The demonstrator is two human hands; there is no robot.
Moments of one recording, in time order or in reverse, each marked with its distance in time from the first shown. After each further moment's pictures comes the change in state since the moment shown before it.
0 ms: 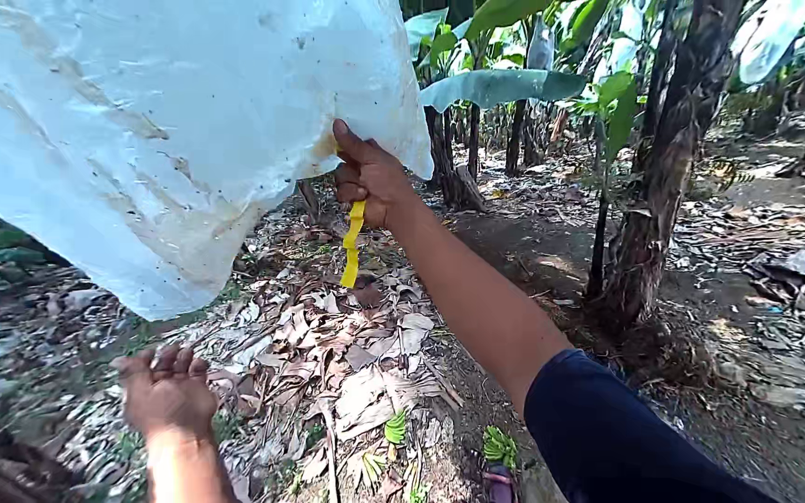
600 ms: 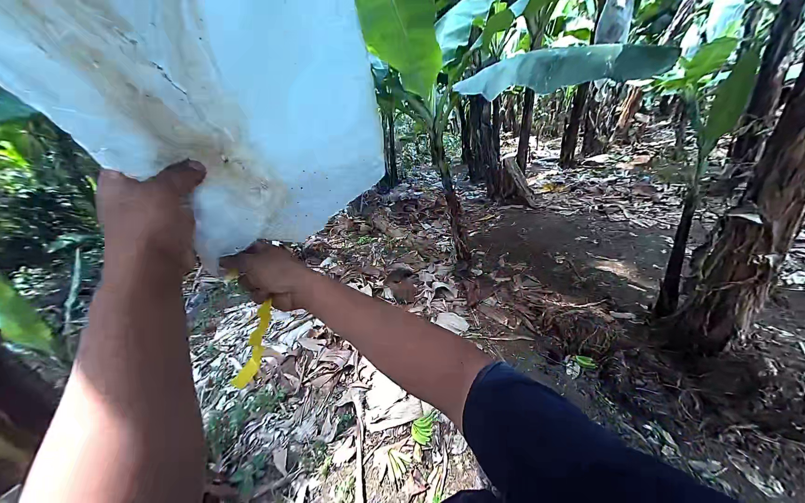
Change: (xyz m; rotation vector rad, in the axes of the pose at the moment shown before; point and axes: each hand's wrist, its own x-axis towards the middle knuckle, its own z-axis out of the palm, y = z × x) left_hand 0.038 0.137 0.215 0.595 -0.381 0.453; right_hand 0.024 0.174 0.069 -0.214 -0.183 0.496
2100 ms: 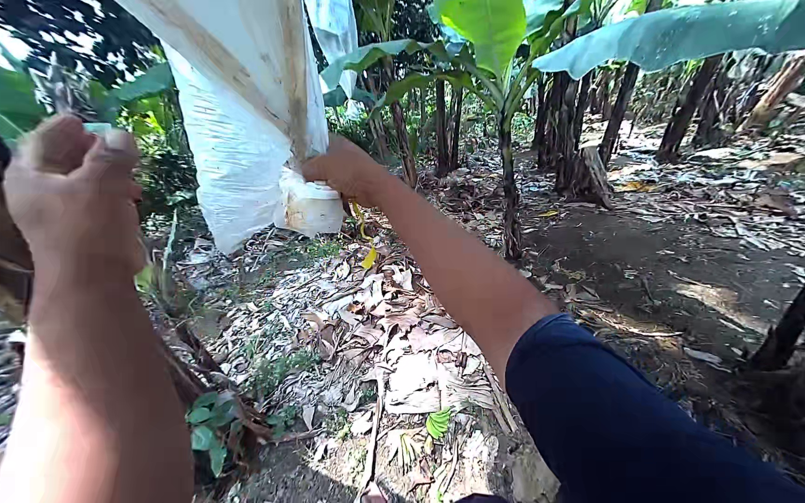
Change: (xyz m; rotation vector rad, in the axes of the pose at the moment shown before) left_hand 0.004 0.016 -0.044 0.300 0.165 -0.036; right_hand 0.057 -0.125 -0.110 -0.503 -0.081 -0.211
